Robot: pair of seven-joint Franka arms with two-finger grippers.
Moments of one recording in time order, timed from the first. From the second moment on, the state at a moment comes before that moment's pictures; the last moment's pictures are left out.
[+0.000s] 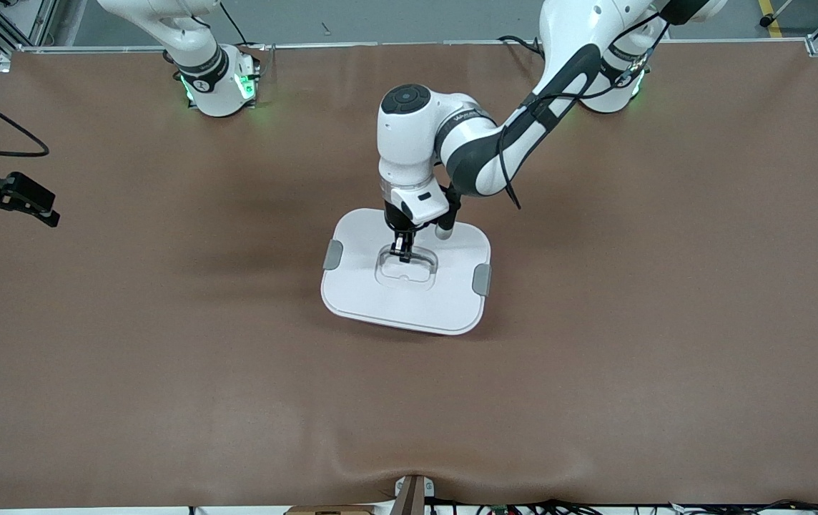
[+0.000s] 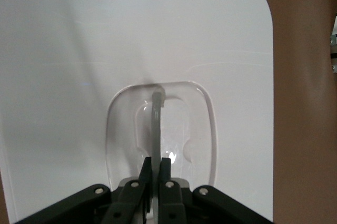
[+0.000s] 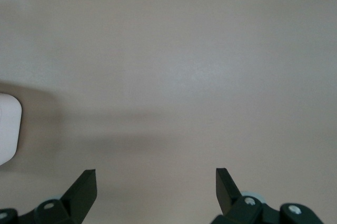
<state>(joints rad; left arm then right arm) -0.48 0.62 -0.47 -1.55 0.66 2.29 -2.56 -0.01 0.01 -0.04 -1.62 -0.02 1.71 -0.05</state>
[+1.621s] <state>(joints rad) -0.38 0.48 -0.47 -1.43 0.37 2.05 -2.31 -0.01 0.01 -0.04 -1.62 -0.02 1.71 -0.05</state>
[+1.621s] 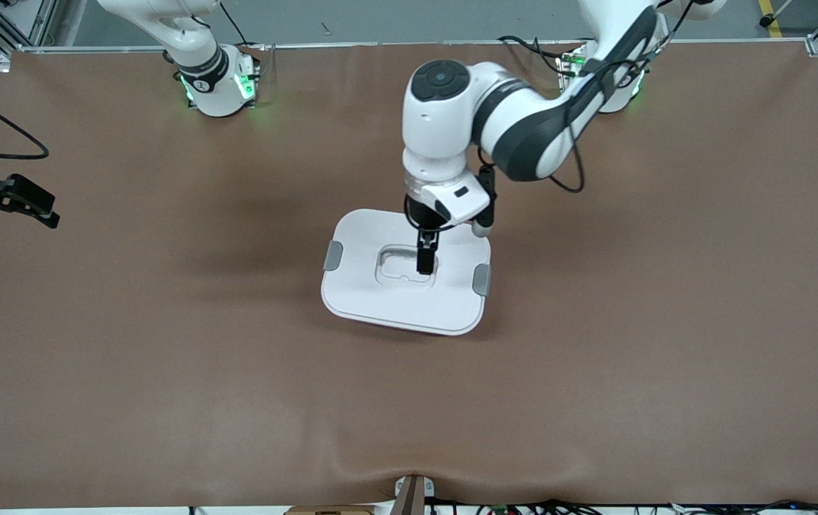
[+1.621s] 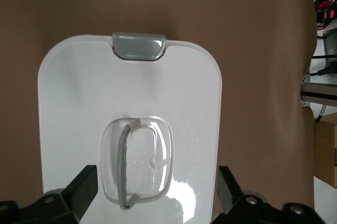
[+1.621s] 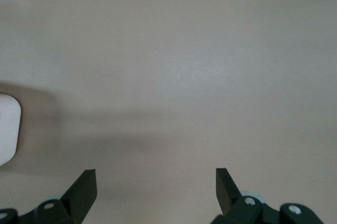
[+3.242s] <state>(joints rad) 0.05 0.00 -0.17 -1.49 0.08 1.42 -0.31 -0.01 0.01 -0.04 -1.62 -0.01 1.71 -0.03</state>
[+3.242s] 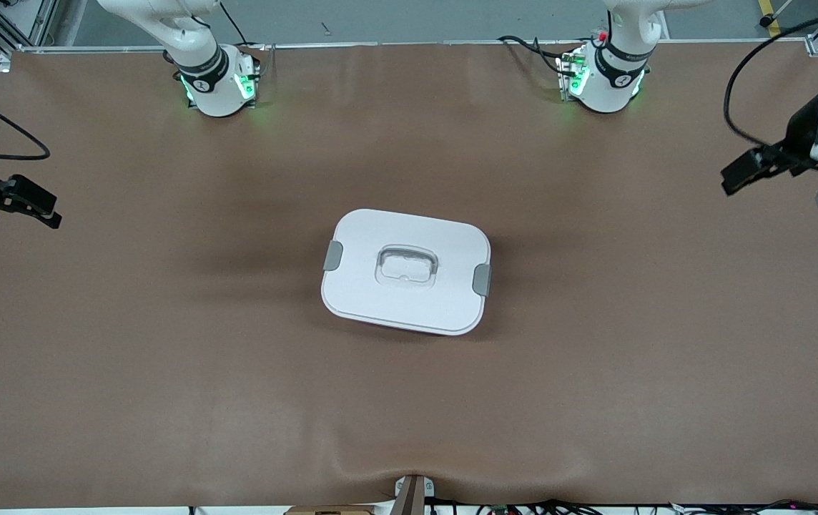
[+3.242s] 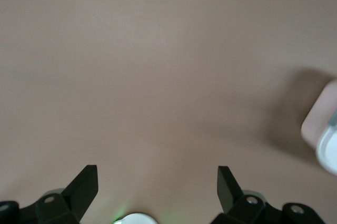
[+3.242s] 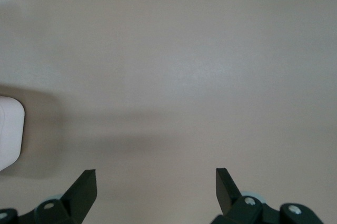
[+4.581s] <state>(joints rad) -0.01 -0.15 -0.07 -1.66 0.01 1.45 -0.03 -0.01 0.01 -0.04 -1.62 -0.01 1.71 -0.03</state>
